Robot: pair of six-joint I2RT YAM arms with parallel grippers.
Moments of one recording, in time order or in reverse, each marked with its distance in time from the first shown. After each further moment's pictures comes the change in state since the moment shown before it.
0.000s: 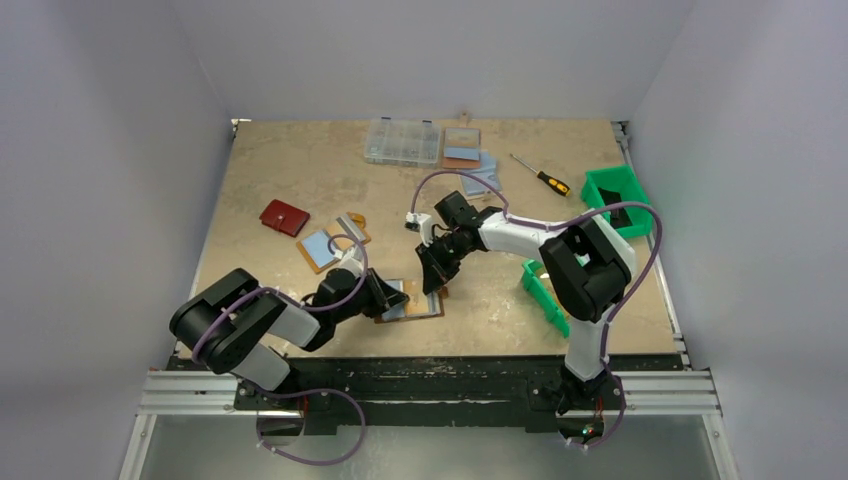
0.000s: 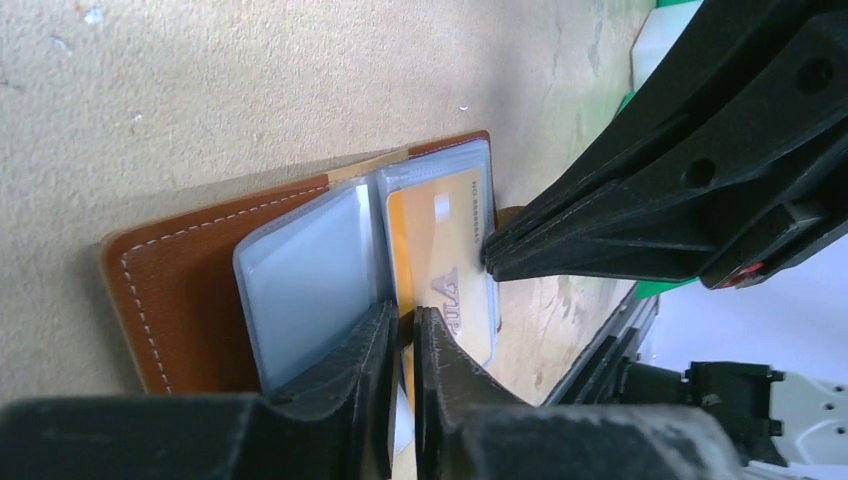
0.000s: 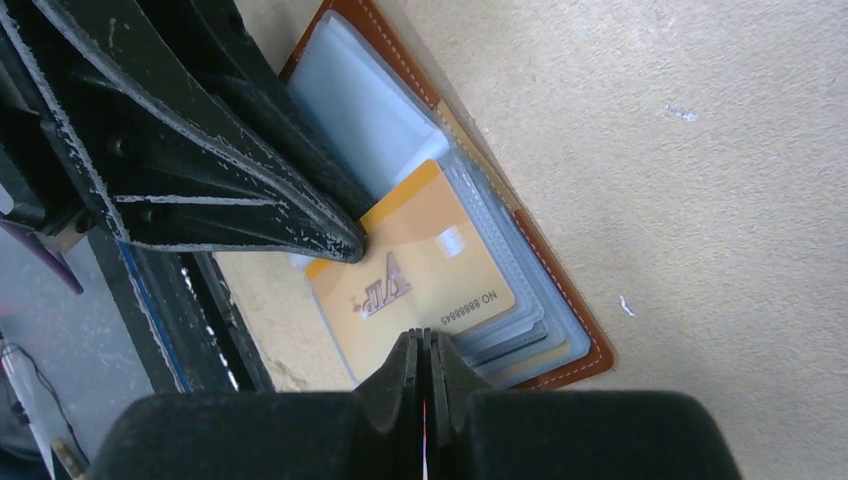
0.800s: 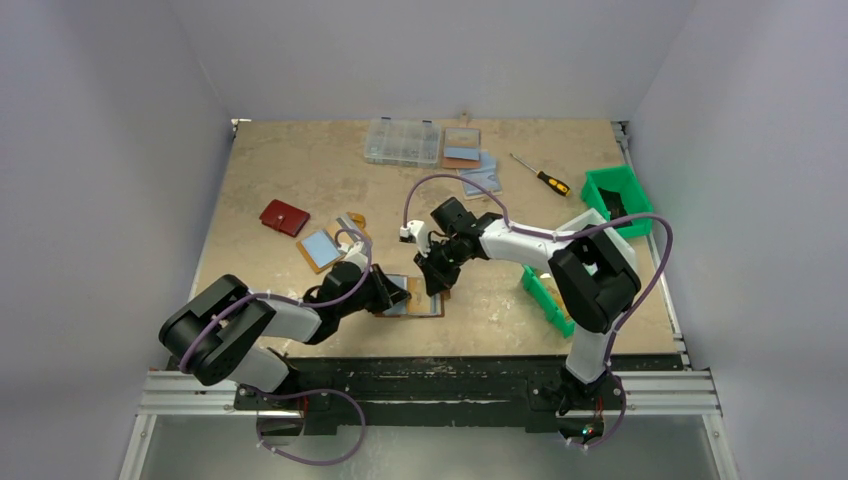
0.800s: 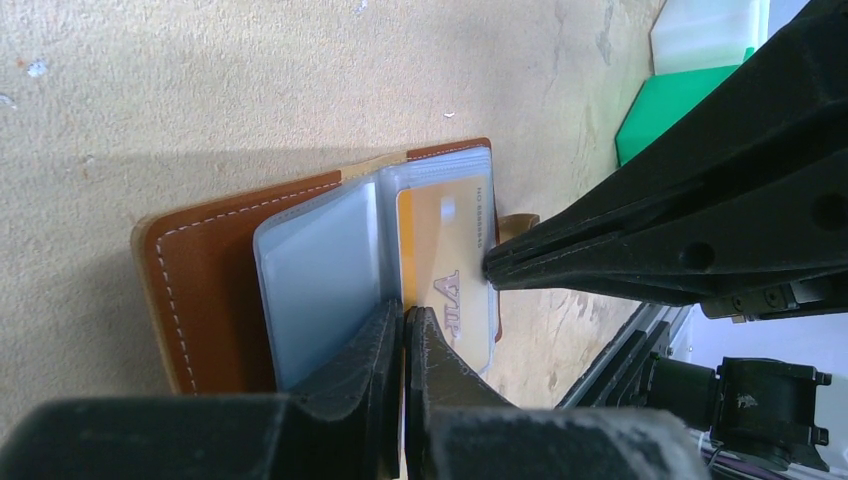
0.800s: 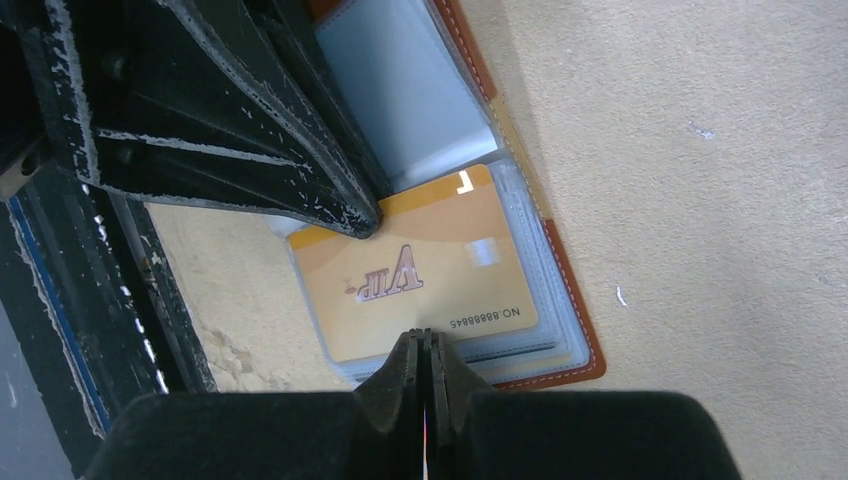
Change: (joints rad) left arm -0.010 -0.064 0.064 -0.166 -0.018 0.069; right arm 0.049 -0.081 -0.041 -0.016 0.117 -0.199
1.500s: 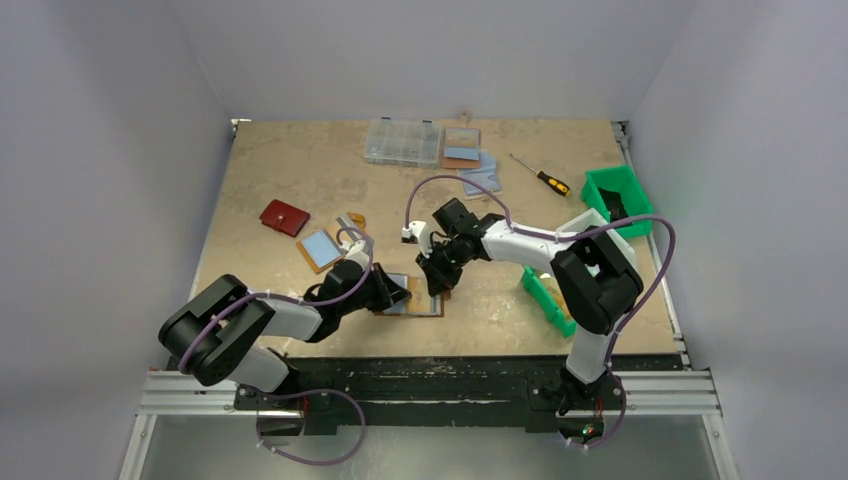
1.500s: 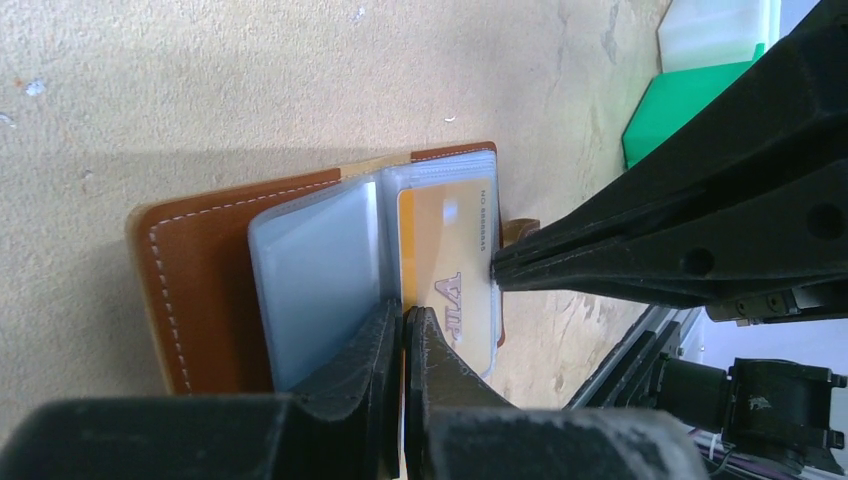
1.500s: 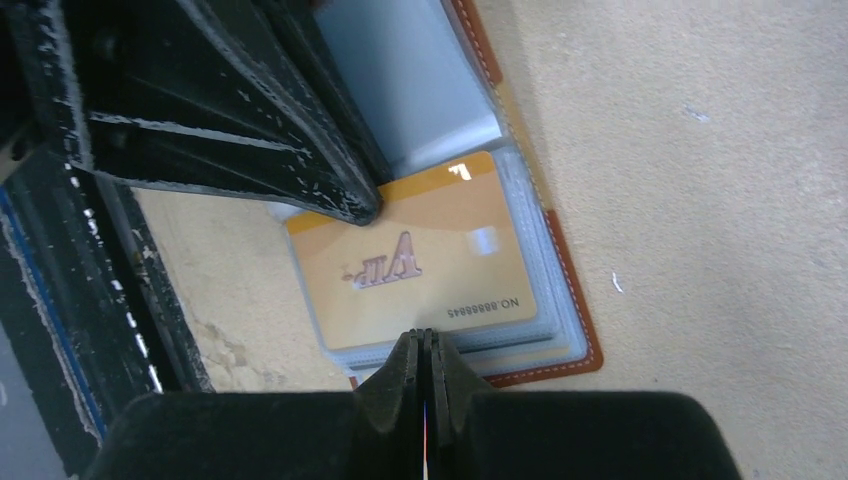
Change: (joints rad) left arm 0.000 -0.002 0.020 -0.035 -0.004 0.027; right arm 0.002 -0.014 -0.018 0.002 0.018 -0.001
